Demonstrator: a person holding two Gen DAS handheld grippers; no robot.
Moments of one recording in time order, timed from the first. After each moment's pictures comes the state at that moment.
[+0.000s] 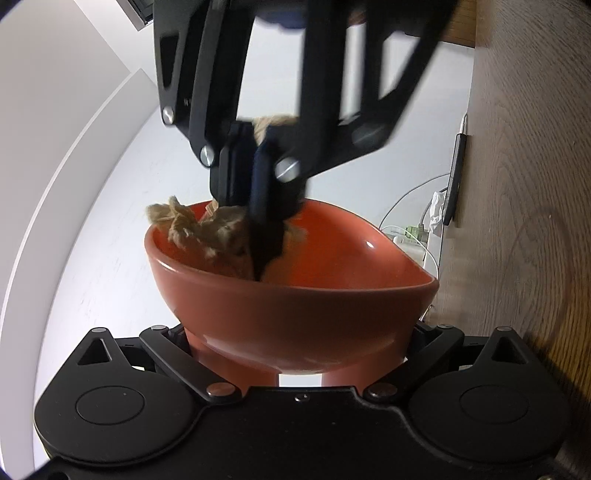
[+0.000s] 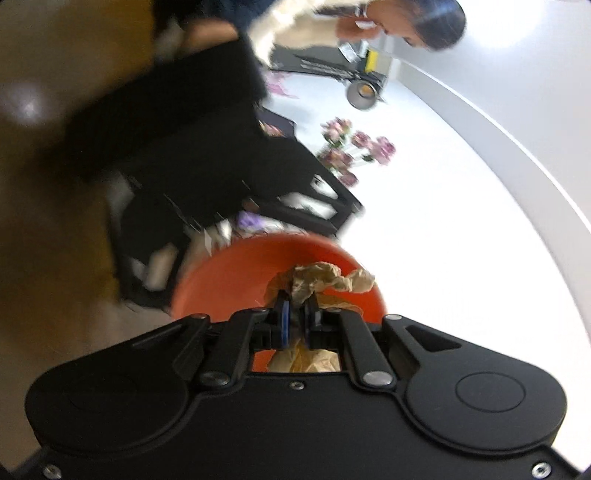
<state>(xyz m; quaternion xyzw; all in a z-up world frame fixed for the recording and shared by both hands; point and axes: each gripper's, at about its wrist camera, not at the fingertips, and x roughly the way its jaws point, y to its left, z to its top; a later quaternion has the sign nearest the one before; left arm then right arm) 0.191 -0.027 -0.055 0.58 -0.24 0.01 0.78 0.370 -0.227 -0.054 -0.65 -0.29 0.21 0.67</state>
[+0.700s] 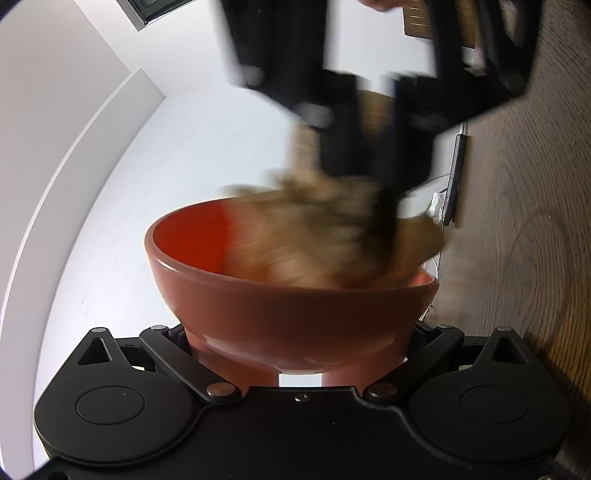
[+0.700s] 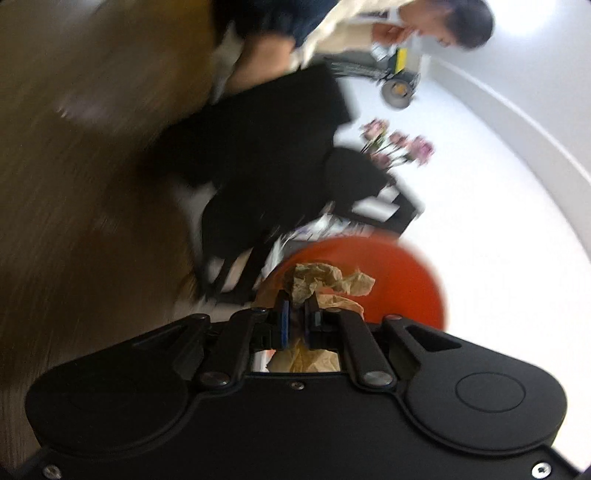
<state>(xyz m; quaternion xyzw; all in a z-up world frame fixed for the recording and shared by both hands) 0.193 -0.026 -0.056 0.58 -0.24 0.00 0.78 0.342 -0.298 -0.111 -0.65 -0.28 0.27 0.65</state>
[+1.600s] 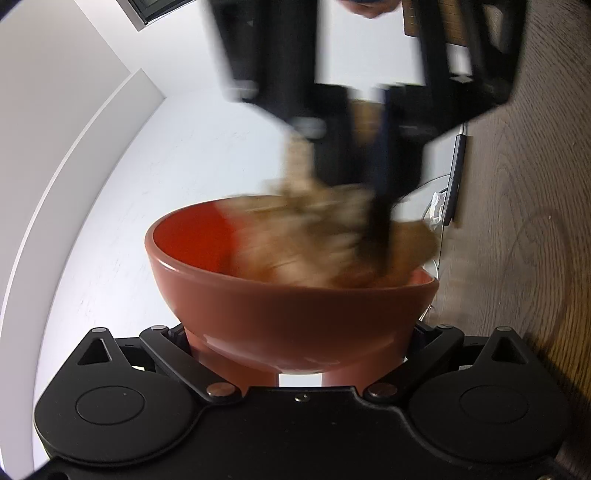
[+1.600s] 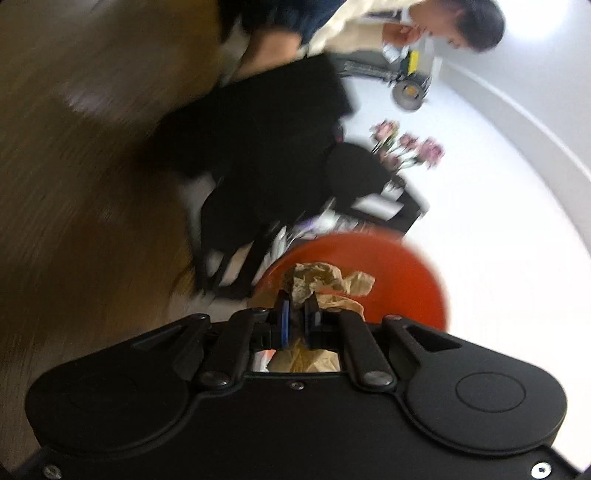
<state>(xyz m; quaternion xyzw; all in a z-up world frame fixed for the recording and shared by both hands) 0.193 -0.029 -0.056 0.58 -0.24 0.00 0.78 0.312 -0.352 -0.143 -0.67 -0.27 0.27 0.64</state>
